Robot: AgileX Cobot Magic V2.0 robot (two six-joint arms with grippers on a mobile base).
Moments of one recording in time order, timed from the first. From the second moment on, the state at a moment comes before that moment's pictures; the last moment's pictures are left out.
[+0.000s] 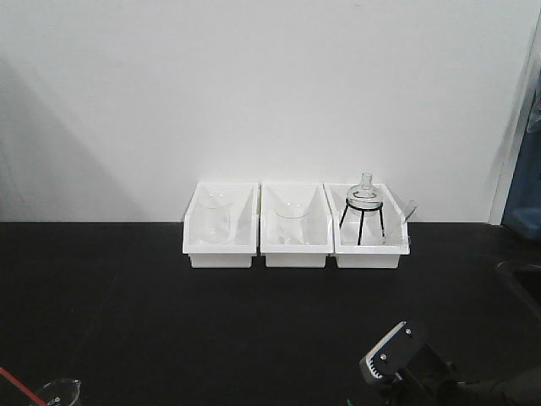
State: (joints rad) left arm -0.02 0.80 -0.72 -0.15 0.21 0.16; right arm 0.26 1.60 -0.75 1.32 0.31 -1.70
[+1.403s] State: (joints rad) left arm -0.02 0.80 -0.72 -0.15 0.22 0.15; right arm 0.26 1.46 -0.81 1.63 0.28 -1.96
